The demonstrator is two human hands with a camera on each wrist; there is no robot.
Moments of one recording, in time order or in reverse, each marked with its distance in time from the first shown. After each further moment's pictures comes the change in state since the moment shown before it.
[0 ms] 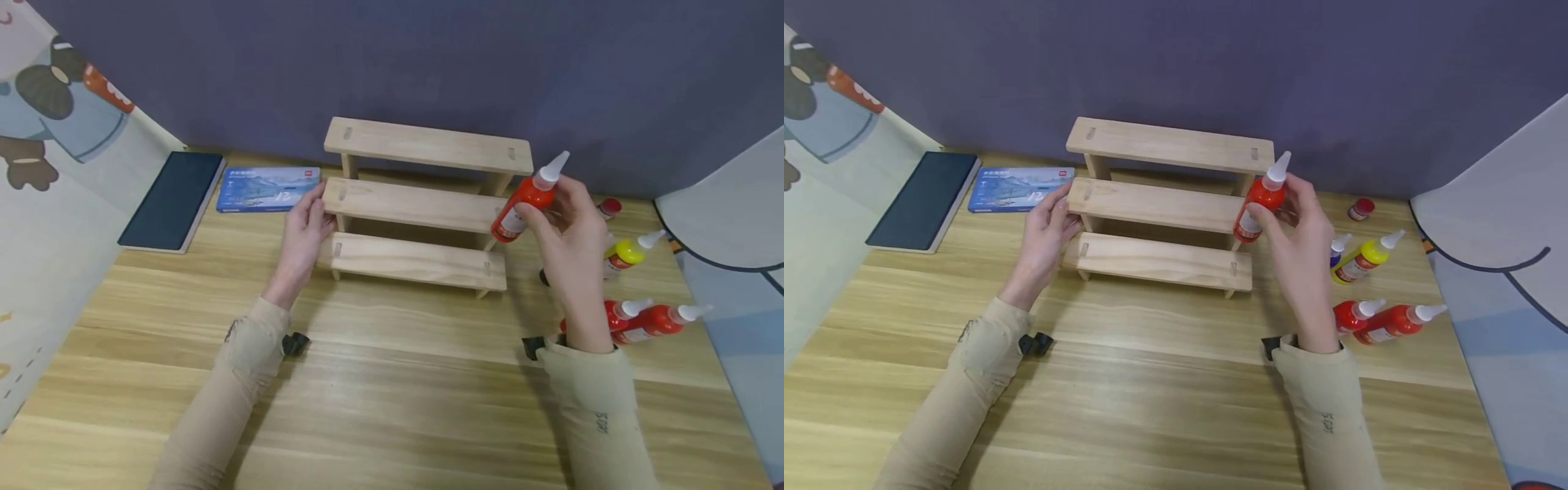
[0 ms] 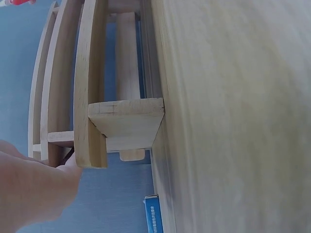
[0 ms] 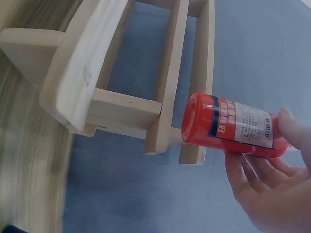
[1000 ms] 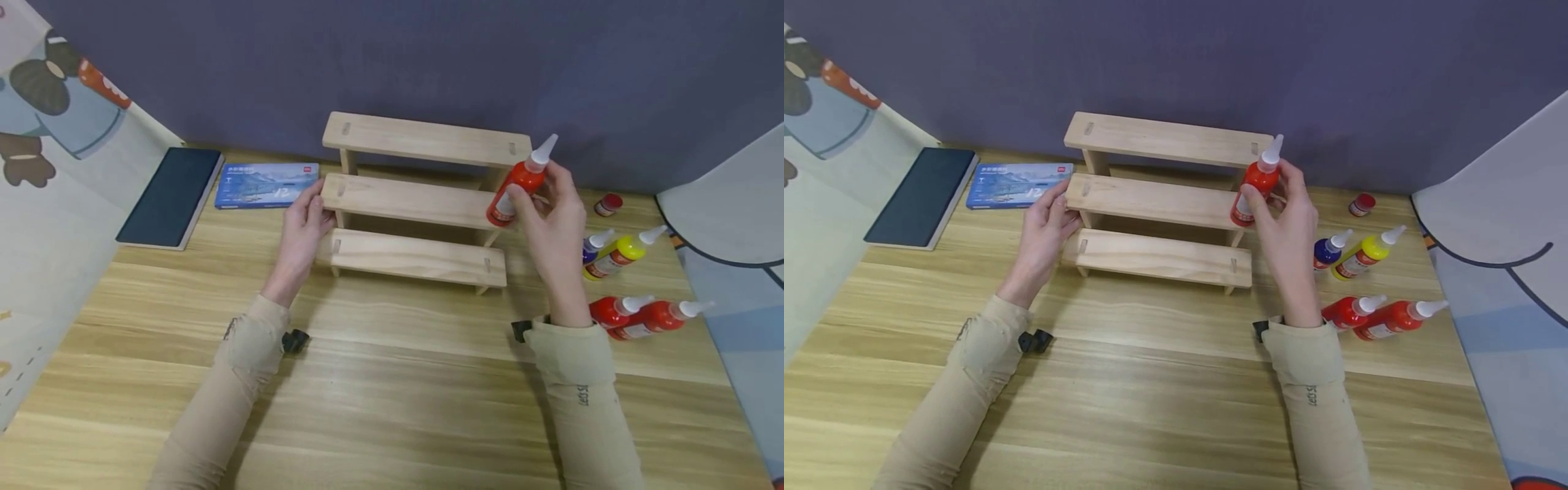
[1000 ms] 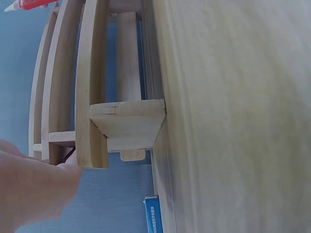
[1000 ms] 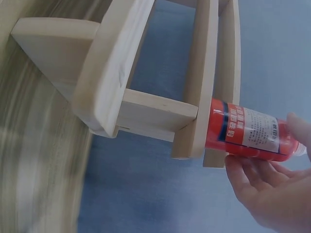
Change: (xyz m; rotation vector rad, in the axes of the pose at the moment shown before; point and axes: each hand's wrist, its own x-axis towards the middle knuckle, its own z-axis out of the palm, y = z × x) left_hand -0.002 0.000 0.000 0.009 -0.004 -0.008; right_hand 0.018 0.018 0.018 0.072 -0.016 0.000
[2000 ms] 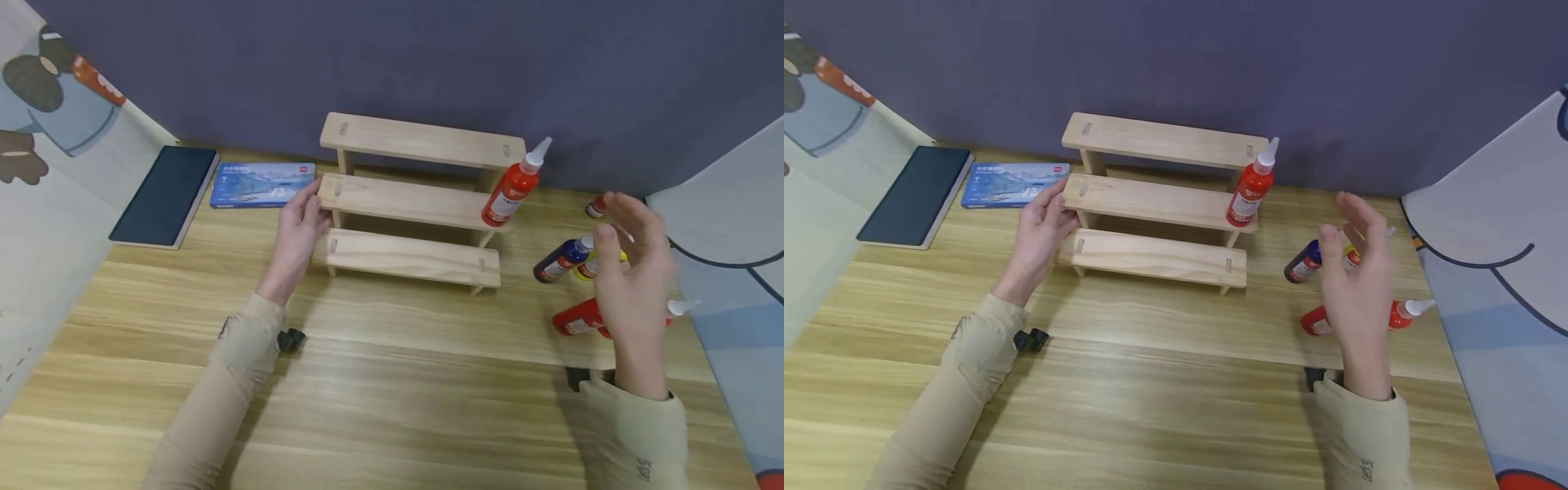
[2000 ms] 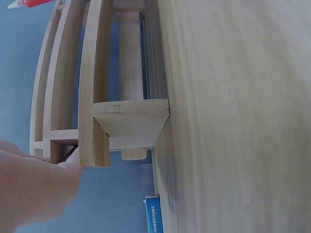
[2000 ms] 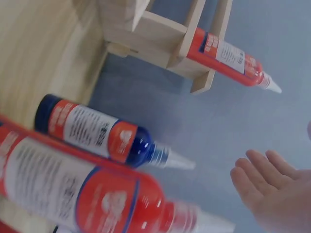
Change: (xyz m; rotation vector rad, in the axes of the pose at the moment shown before) left_hand -0.002 0.002 -0.002 -0.022 -0.012 -0.026; right_hand -0.054 -0.002 -0.075 -0.091 0.159 -0.075
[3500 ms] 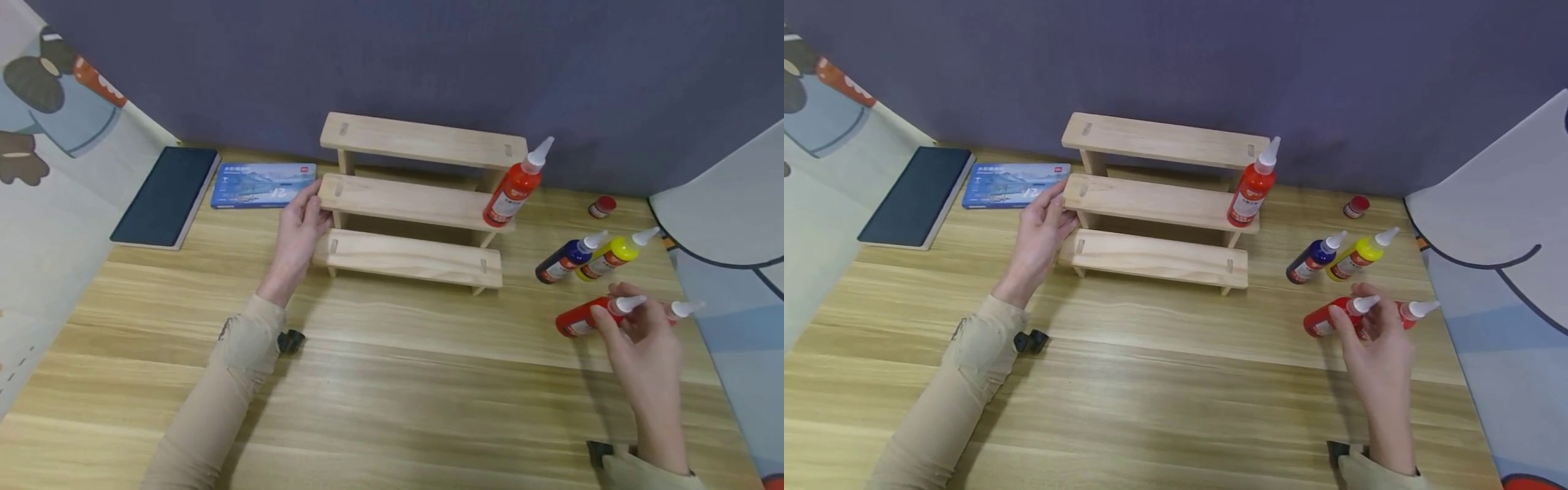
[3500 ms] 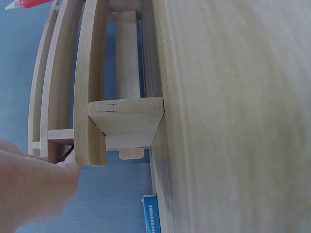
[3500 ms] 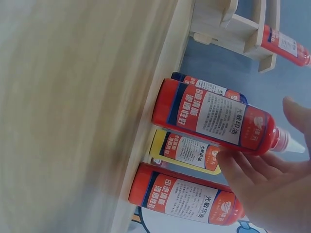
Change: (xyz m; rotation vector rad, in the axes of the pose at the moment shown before) left_hand 0.000 -0.002 0.000 0.017 -0.003 0.016; right_hand -0.069 0.067 -0.045 -0.323 -0.098 0.365
